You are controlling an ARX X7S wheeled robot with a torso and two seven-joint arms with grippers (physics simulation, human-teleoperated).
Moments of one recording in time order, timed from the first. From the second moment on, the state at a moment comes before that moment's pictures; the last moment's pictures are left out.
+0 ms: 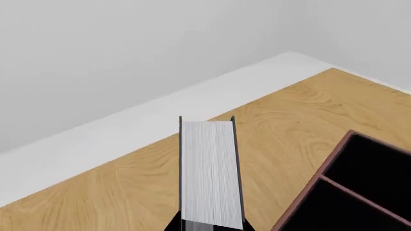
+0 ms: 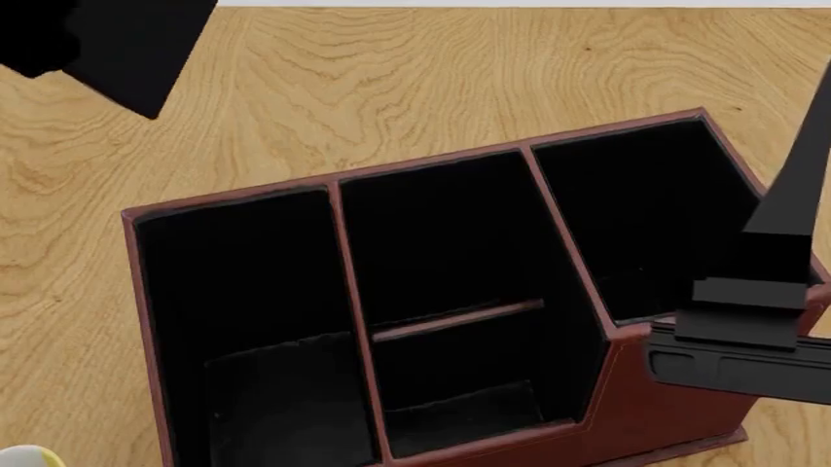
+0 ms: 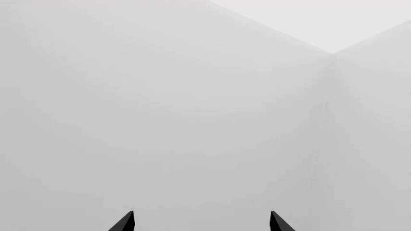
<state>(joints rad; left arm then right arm) -1.64 -0.58 0.45 0.00 -1.27 -1.35 -0.25 1.17 1.48 -0.95 -1.04 1.01 0.18 1.25</state>
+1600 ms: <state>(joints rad) -1.84 -0.44 0.83 0.12 -1.31 -1.37 0.19 1.26 1.55 -1.12 -1.05 0.97 0.09 1.26</state>
